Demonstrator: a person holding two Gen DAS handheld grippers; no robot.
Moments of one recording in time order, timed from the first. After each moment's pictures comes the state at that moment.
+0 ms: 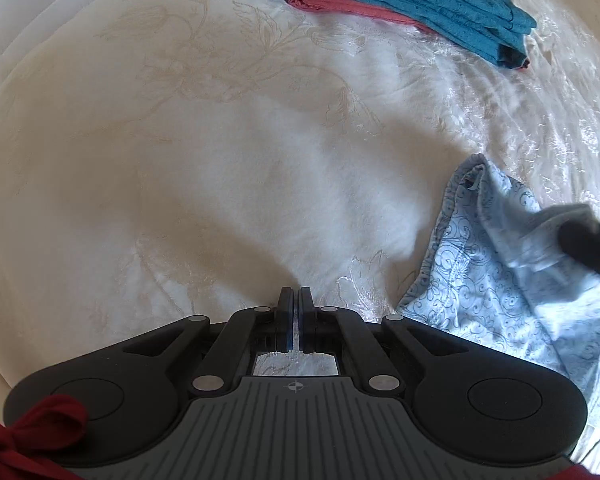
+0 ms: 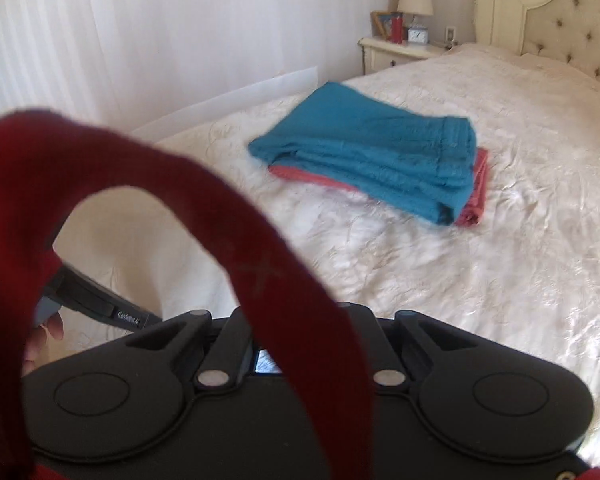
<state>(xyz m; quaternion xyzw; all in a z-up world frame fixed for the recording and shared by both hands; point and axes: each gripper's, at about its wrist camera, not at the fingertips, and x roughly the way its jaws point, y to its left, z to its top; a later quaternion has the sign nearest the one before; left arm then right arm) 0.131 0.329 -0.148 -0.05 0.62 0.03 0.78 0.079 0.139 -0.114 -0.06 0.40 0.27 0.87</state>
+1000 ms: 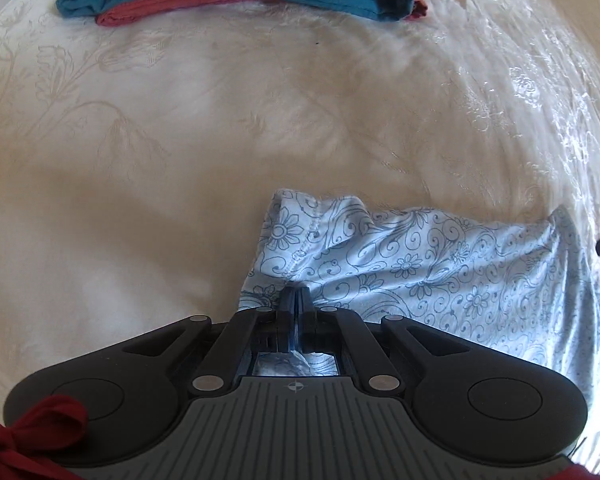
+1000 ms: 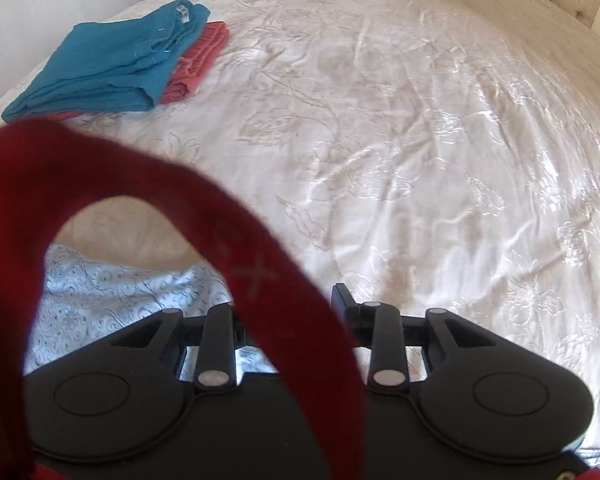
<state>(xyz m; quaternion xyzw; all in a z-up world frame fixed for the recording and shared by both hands) 0.187 0.223 -0.181 -0.02 0.63 -0.07 0.77 0.101 -0.089 -0.158 -0.02 0.50 0.02 0.87</state>
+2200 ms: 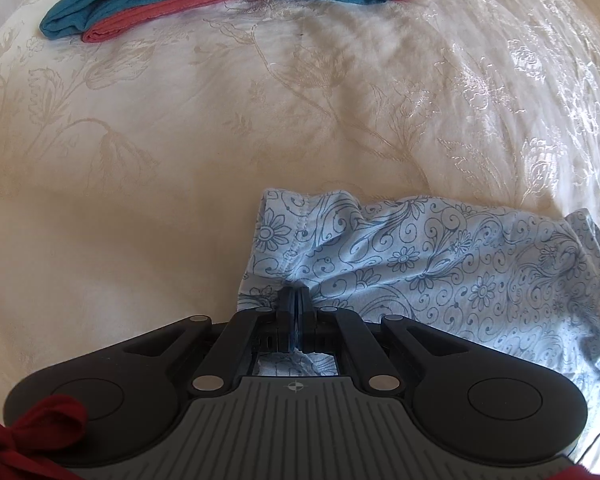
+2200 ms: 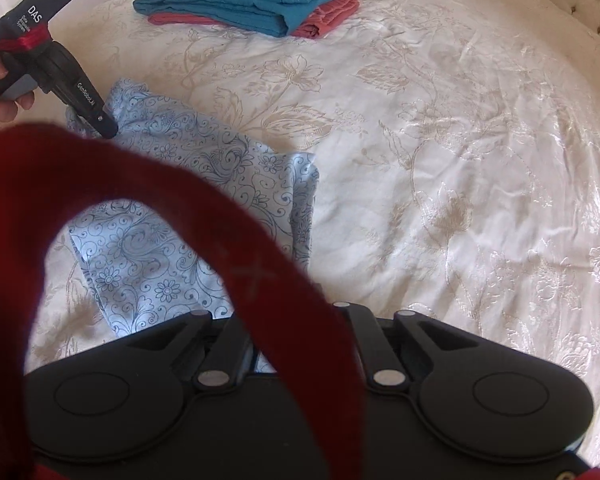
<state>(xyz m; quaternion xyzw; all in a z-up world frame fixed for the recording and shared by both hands) 0.196 0.174 -0.184 0.04 0.64 -0.06 0.76 0.033 -0.061 -0.159 -0.13 0.47 0.14 0.86</state>
